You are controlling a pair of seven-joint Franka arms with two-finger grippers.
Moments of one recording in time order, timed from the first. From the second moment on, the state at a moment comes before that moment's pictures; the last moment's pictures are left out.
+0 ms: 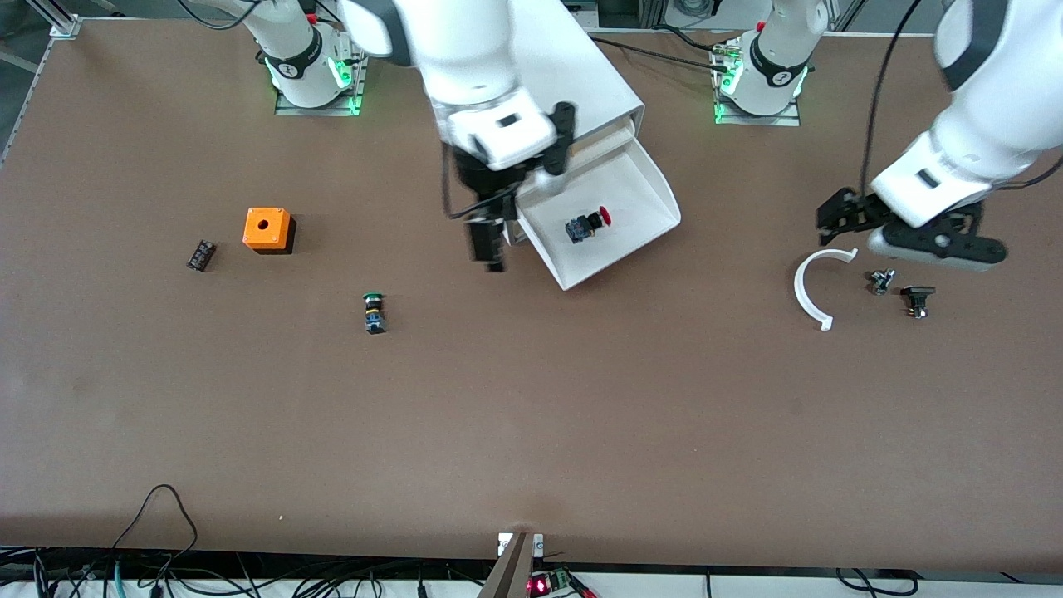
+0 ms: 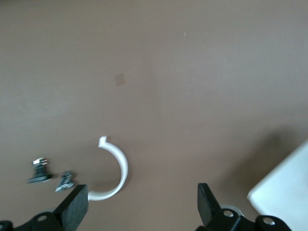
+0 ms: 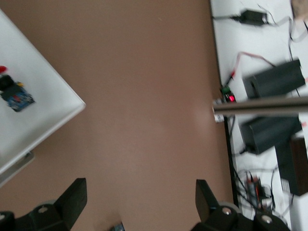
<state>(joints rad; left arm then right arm) 0.23 0.01 -0.41 -1.82 0.01 1.90 -0.04 0.50 0.46 0.31 -1.15 -0.36 1.89 -0.53</state>
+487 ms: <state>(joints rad) 0.18 0.08 -0.54 -2.11 0.02 2.36 -0.57 0.29 0.39 0.30 -1.31 -0.36 1.79 -0.05</state>
